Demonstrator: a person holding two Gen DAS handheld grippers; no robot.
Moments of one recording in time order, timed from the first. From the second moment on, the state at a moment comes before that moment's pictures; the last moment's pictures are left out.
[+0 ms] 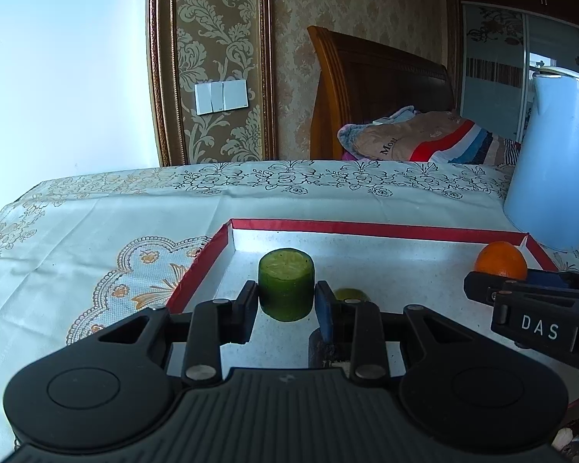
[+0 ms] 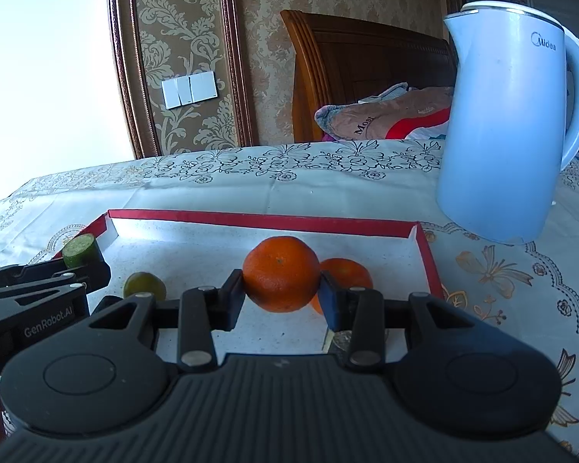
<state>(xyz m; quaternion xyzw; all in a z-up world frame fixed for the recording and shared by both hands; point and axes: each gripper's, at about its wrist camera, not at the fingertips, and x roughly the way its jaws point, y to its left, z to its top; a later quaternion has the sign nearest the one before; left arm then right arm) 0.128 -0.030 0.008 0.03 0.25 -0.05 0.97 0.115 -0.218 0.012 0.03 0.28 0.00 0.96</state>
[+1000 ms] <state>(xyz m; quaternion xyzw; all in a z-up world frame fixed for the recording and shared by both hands) 0.125 -0.019 0.013 0.01 0.24 -0.02 0.97 0.102 -0.214 0.017 0.02 0.25 -0.01 0.97</state>
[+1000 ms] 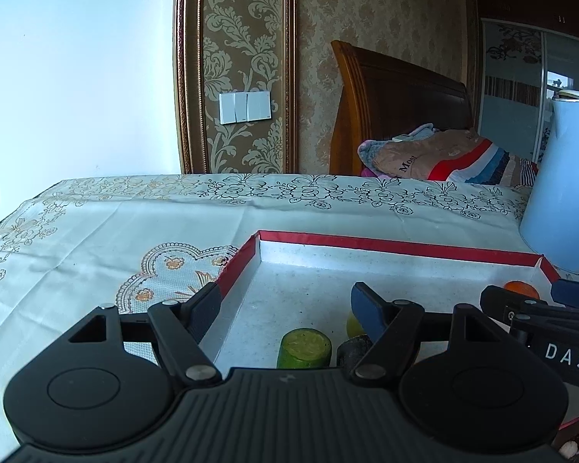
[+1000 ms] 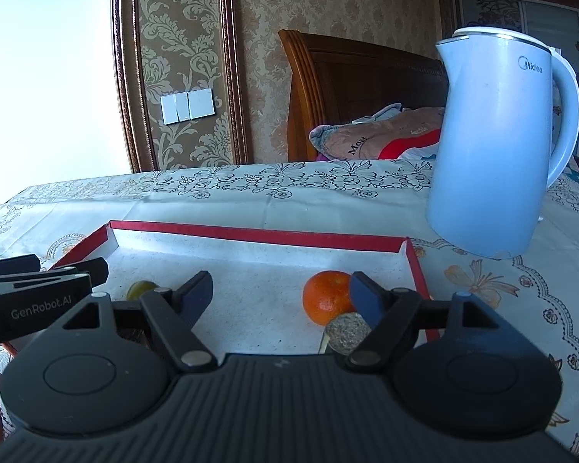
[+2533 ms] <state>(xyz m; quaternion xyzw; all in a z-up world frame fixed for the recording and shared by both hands) 0.028 -0.005 0.015 -0.01 0.22 -0.08 0.97 0.014 -0.251 0.021 0.05 0.25 0.00 0.97</state>
